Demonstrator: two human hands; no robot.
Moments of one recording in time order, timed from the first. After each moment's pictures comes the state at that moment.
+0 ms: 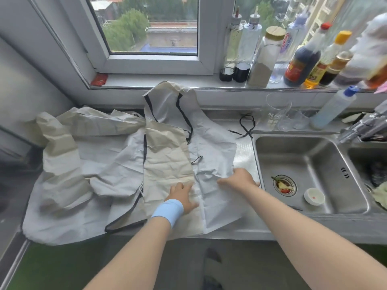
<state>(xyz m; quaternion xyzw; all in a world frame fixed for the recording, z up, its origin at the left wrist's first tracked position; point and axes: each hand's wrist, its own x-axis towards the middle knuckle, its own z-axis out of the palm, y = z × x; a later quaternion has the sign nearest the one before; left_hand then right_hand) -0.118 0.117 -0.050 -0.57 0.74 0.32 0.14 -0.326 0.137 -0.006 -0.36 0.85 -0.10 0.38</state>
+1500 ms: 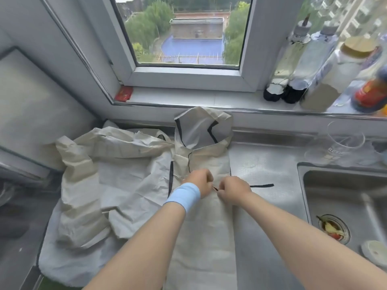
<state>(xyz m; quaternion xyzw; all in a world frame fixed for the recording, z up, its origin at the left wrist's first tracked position) -0.114 -0.068 -0.017 -0.60 0.72 0.36 0.04 -0.263 -0.037 -0.052 -0.63 0.71 0.04 0.33</state>
